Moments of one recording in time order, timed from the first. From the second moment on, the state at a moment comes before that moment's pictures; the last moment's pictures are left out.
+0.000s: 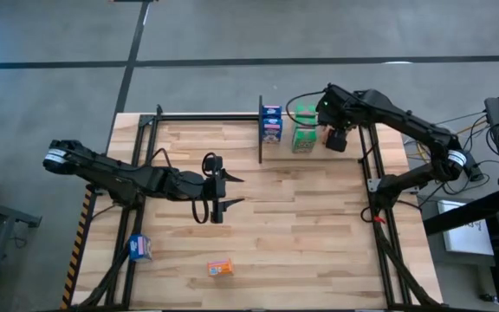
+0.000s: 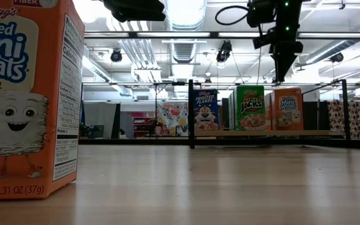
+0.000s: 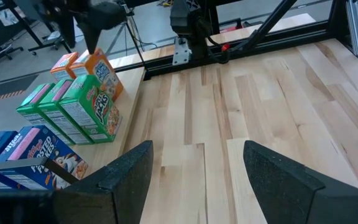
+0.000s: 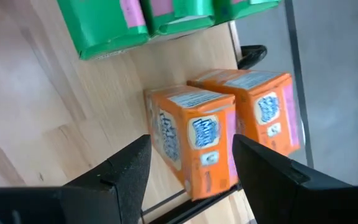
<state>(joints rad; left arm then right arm) -0.23 1.28 0.93 -0.05 -0.36 0.12 -0.65 1.36 1.34 -1.24 0.26 -0.40</state>
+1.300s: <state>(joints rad) -0.23 1.28 0.93 -0.05 -0.36 0.12 -0.65 1.30 1.08 -1.21 0.42 -0.22</state>
